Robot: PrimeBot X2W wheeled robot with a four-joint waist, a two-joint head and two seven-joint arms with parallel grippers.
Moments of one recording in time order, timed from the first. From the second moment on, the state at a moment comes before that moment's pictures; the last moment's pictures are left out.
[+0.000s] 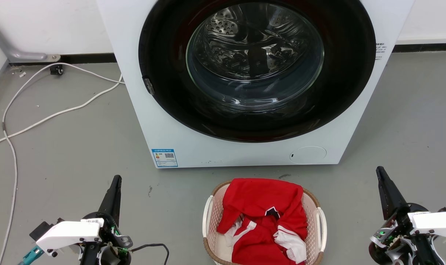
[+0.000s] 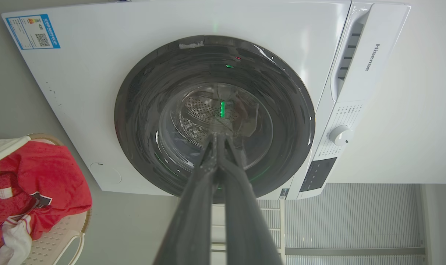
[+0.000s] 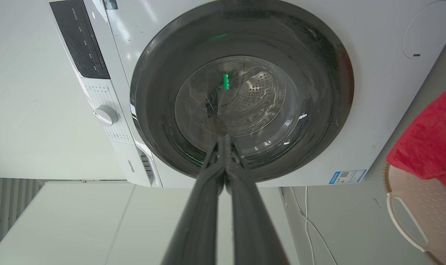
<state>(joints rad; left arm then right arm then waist) -0.11 0.05 0.11 0.25 -1.61 -0.13 0.11 -0.10 -0.05 -0.11 0.24 1.61 0.13 0.12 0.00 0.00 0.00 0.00</state>
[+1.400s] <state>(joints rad) -0.06 0.04 0.11 0.27 -1.56 -0.13 0.08 -0.06 -0.05 -0.11 0.28 1.56 0.13 0.08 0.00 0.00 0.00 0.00</state>
